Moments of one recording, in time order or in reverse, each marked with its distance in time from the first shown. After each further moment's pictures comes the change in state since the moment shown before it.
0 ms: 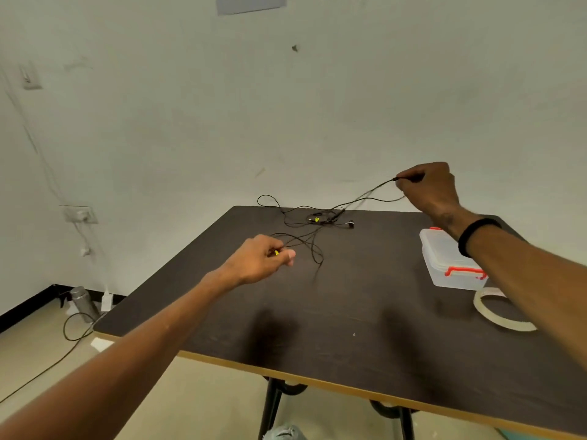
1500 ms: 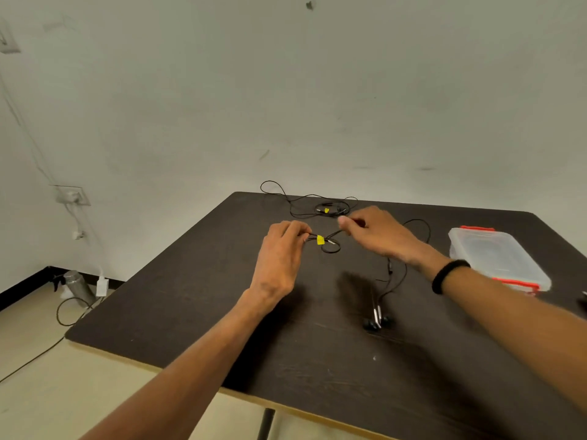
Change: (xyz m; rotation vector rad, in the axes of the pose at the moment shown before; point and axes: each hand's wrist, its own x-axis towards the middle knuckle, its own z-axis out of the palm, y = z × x) left_hand 0.060 -0.042 0.081 0.067 0.596 0.279; right_hand -0.038 0.024 0.120 -0.297 -0.594 -0.187
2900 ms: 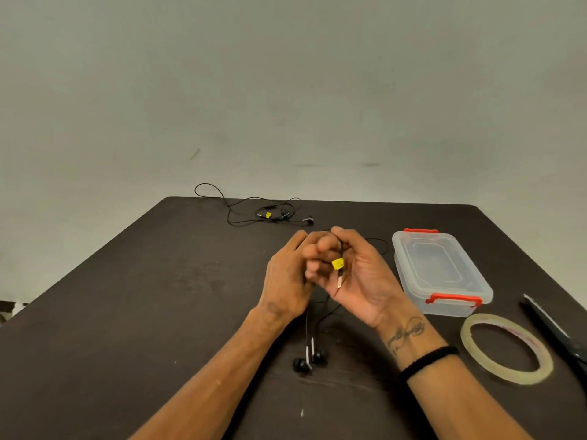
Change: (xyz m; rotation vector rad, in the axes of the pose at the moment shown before) left_hand 0.030 0.079 0.105 -0.327 -0.147 0.146; right_hand -0.055 0.032 -0.012 1.754 -0.142 0.190
